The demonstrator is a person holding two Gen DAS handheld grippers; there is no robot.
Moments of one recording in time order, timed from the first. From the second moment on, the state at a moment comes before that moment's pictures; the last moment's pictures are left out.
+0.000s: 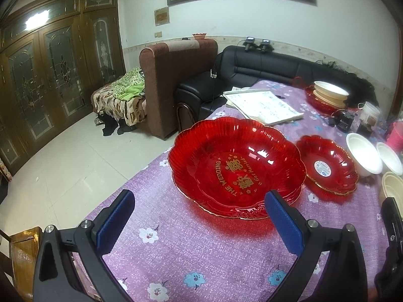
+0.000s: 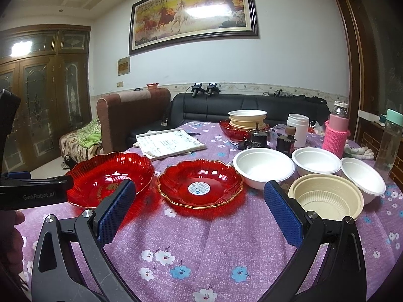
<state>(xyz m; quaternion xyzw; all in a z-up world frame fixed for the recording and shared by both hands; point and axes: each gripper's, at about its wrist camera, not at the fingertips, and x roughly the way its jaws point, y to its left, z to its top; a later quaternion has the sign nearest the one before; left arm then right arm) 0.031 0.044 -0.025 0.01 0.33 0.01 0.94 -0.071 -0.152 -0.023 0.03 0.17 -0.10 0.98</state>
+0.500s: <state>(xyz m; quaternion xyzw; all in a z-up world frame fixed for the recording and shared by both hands) 0.040 0.054 -0.033 0.00 0.35 0.01 0.94 -0.067 -0.146 -0.026 0.03 0.18 -0.10 0.98</state>
